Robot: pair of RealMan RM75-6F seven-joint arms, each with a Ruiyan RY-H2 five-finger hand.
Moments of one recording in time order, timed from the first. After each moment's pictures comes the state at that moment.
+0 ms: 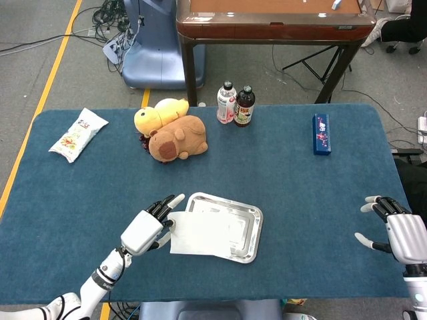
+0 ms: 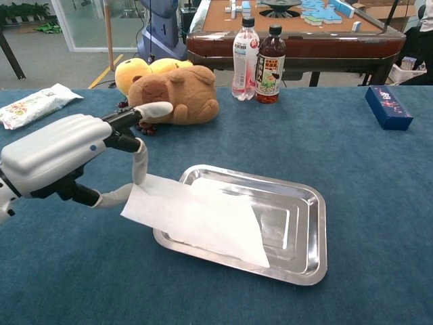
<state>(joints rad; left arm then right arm) -0.52 -1.64 -0.02 -1.36 1.76 1.33 0.10 0.07 -1.06 0.05 -1.63 -1.53 1.49 0.06</state>
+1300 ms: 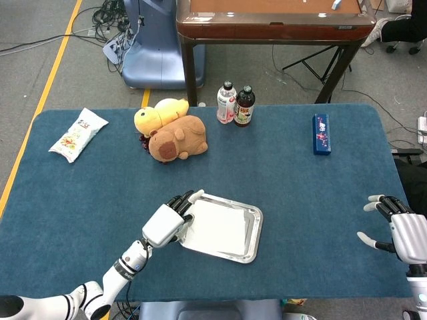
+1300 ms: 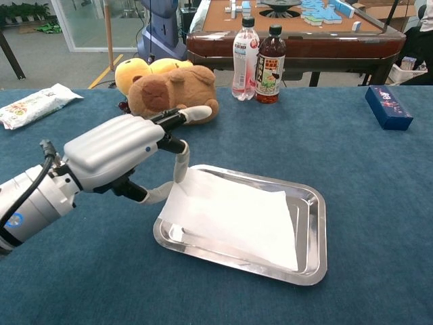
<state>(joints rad) -0.62 -1.77 -0.06 -1.28 1.70 1.25 0.19 0.07 -1.05 0.06 -1.63 -1.53 1.49 0.09</state>
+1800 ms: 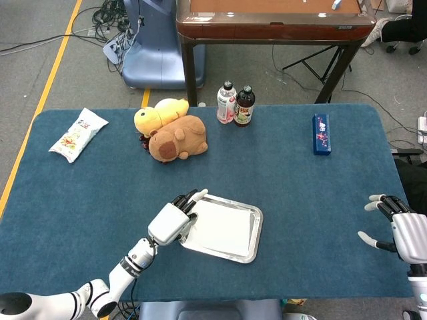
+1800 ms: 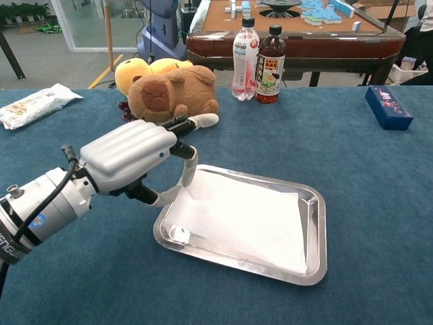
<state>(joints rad) -0.64 -1.81 -0.08 -1.24 1.65 1.21 0.23 0.07 -1.05 0.06 -1.62 -1.53 1.49 0.10</state>
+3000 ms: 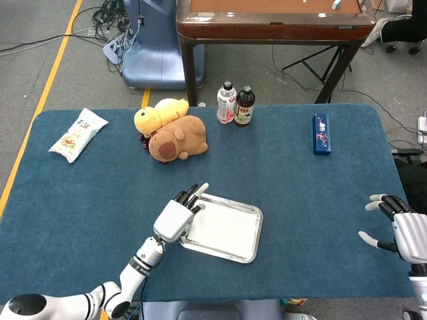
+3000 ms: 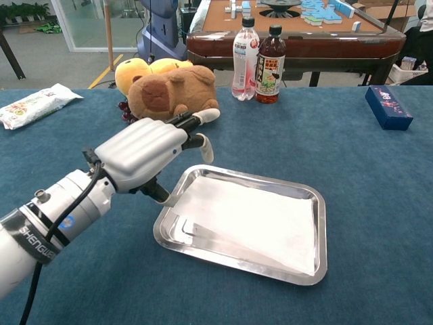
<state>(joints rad) -0.65 -1.91 -0.11 -1.19 1.57 1.23 0.36 0.07 -1.04 0.06 -1.62 -1.53 1.49 0.12</state>
